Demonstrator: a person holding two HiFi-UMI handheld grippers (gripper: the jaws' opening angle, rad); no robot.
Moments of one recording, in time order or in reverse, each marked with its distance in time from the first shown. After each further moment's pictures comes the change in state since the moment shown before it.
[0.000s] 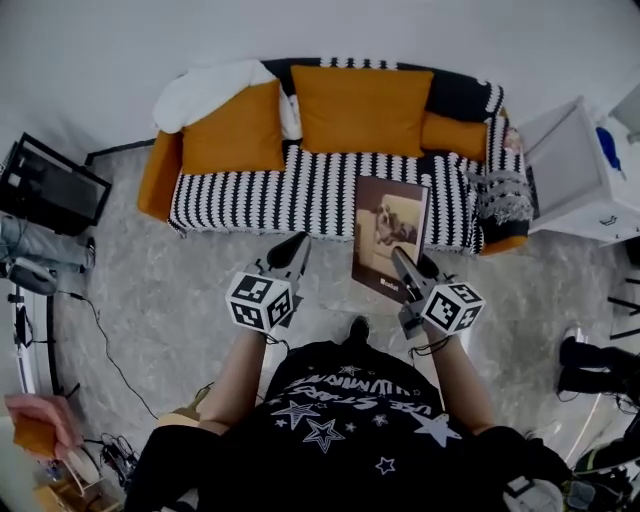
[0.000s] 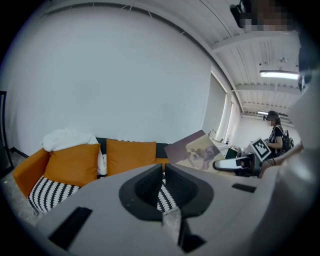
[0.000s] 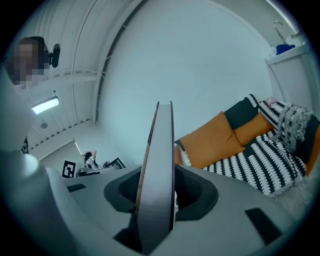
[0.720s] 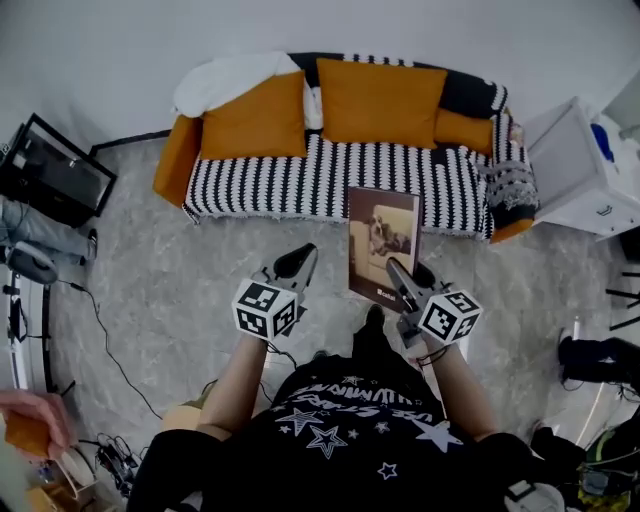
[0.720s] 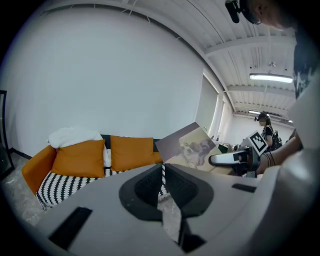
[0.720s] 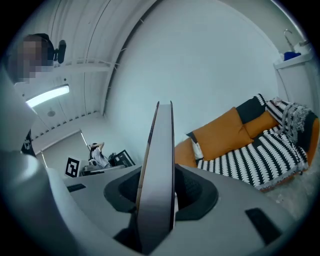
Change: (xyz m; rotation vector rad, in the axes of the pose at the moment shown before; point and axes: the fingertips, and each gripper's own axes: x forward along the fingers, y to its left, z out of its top) left arm -0.140 0.012 -0.052 0.022 0.012 -0.067; right arm -0.016 0.135 -0.098 -0.079 0.030 0.024
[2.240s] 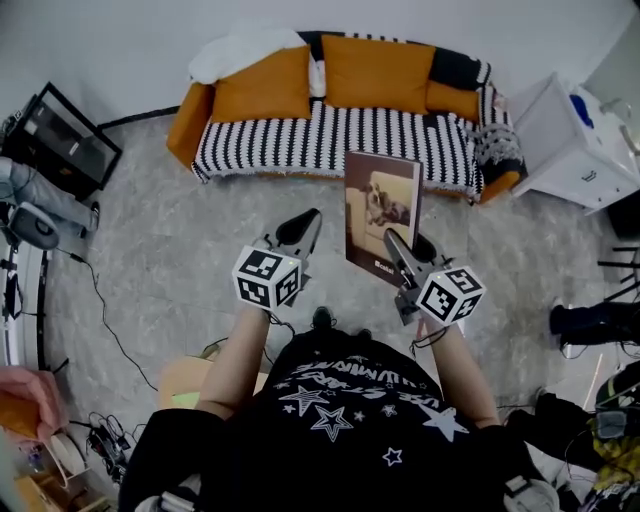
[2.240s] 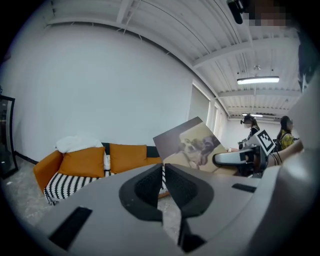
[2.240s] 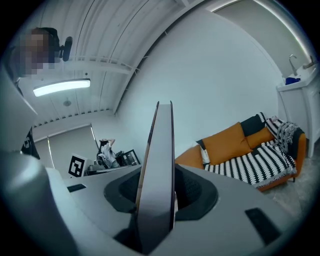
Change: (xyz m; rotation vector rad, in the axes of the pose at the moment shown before) left arm -0.156 -0.108 -0.028 0.046 -0.101 -0.017; right arm -0.131 0.152 -0.063 -0.135 -0.080 0.016
